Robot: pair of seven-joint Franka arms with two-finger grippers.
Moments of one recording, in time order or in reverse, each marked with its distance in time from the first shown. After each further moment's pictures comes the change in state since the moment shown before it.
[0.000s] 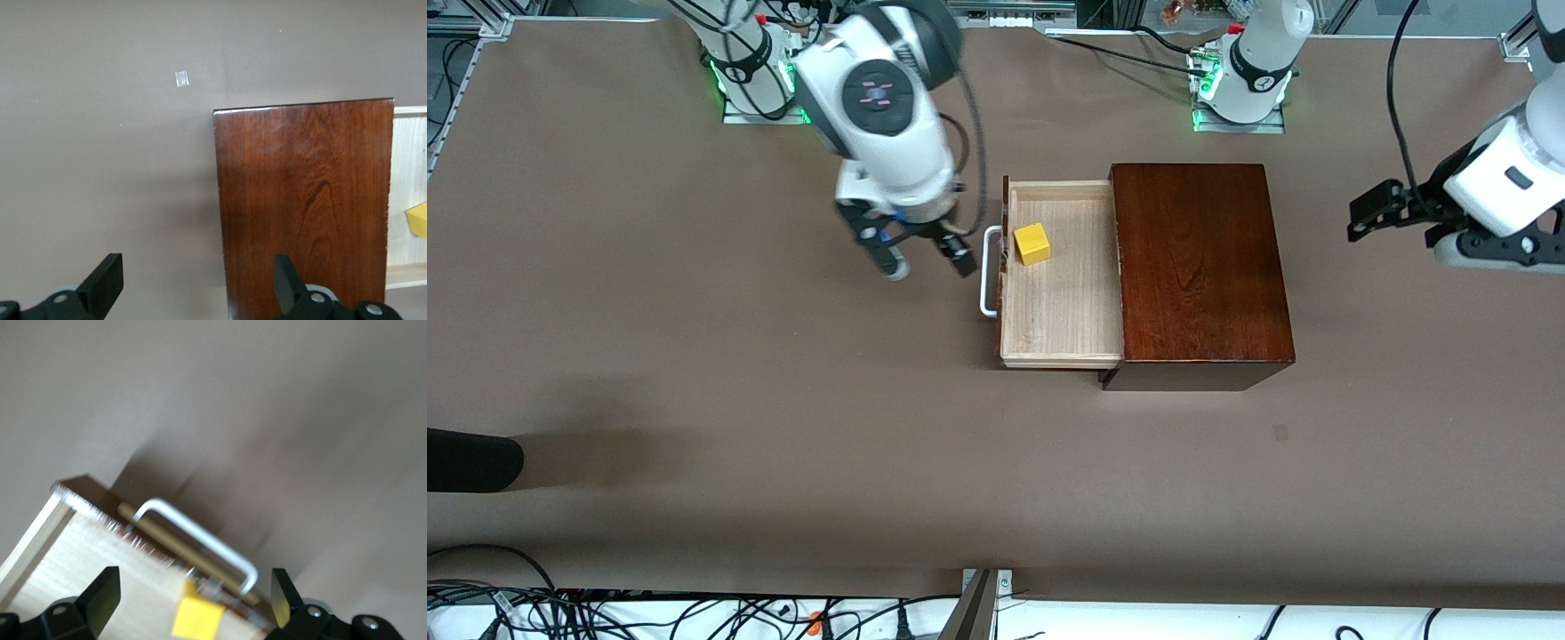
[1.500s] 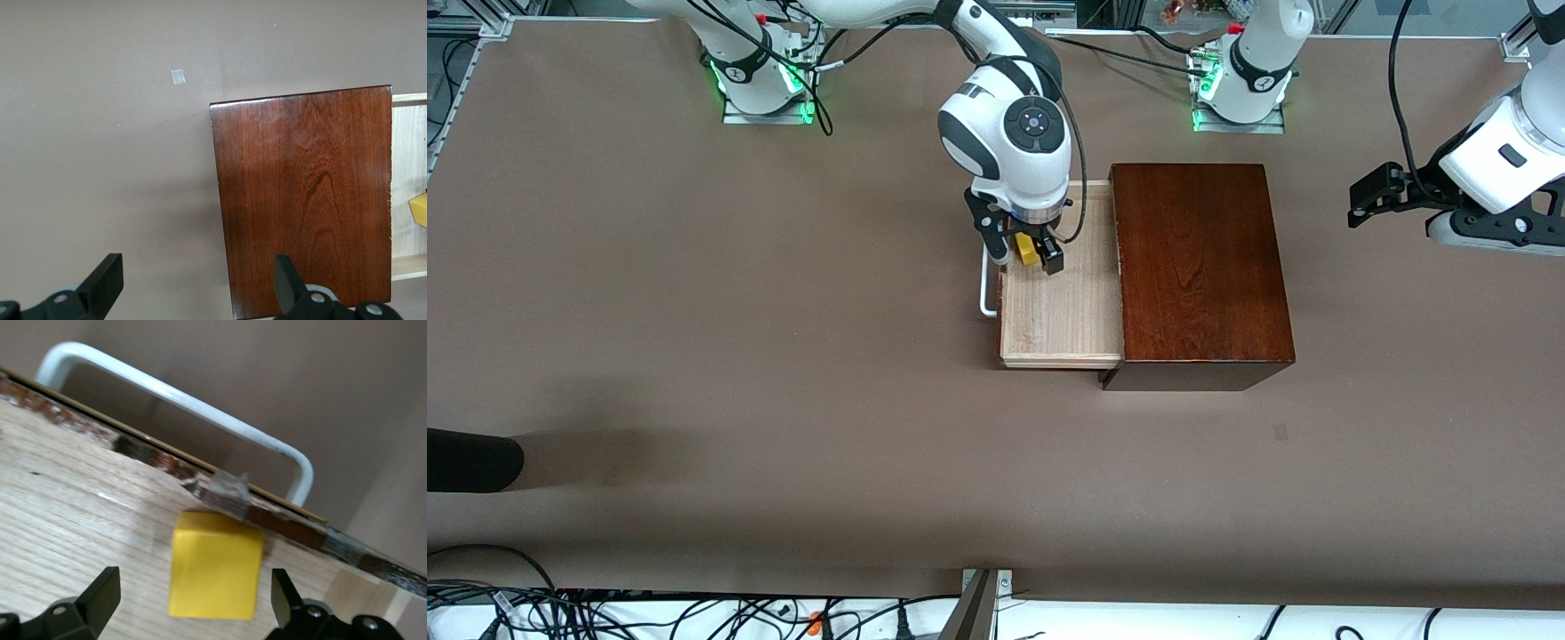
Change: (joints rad) left arm -0.031 -0.033 0.022 -0.046 0.000 0.021 0.020; right arm 0.190 0.238 -0.019 0.067 -0.021 0.150 0.345
